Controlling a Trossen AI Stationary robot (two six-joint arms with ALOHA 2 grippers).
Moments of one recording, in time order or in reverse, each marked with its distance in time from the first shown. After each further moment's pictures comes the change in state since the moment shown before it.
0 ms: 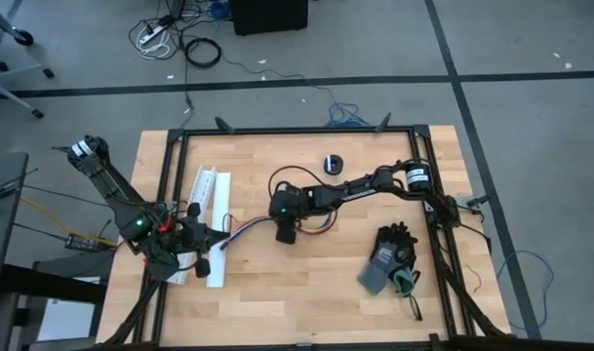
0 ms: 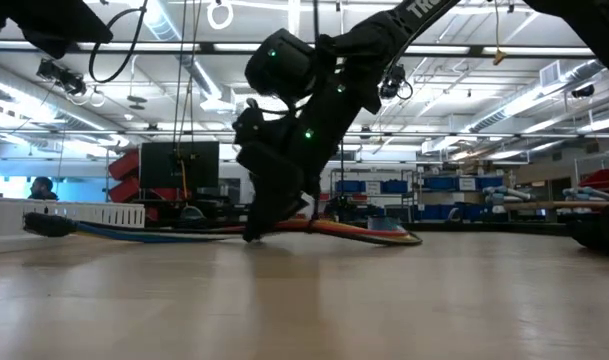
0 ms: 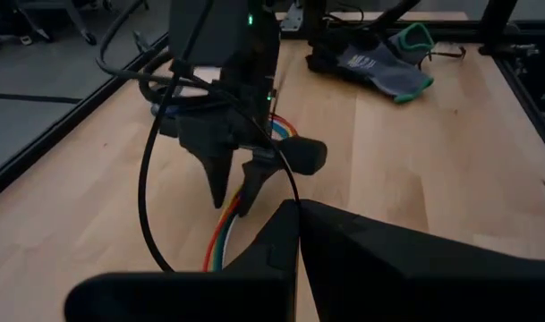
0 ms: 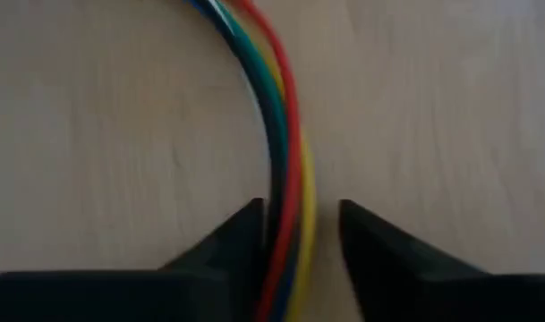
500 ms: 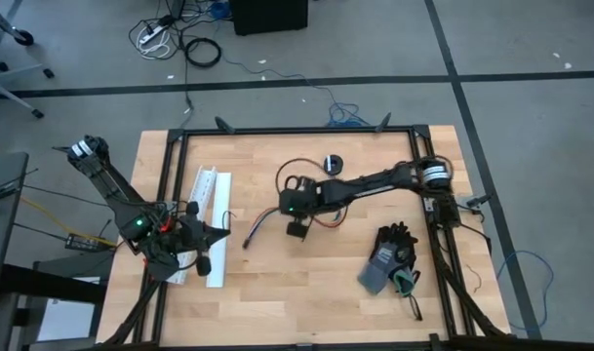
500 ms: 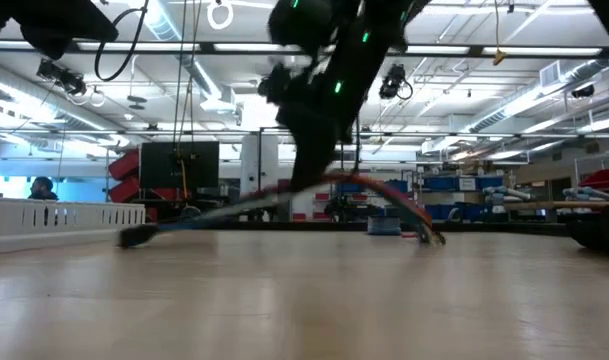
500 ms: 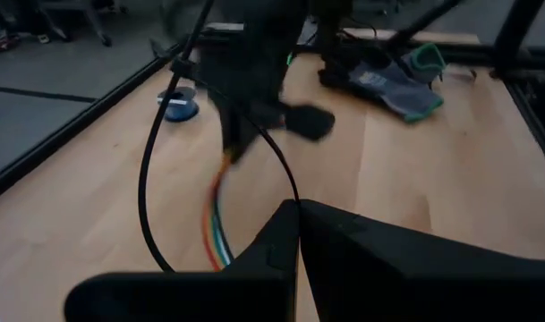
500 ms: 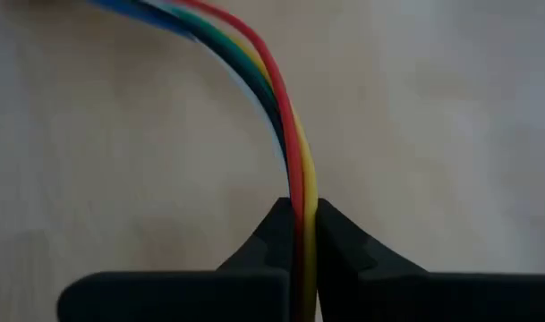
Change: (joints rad) left arm 0.000 0.002 0.000 0.004 -0.057 -0.062; right arm 0.034 -0.170 -0.004 -0.273 0.206 0.007
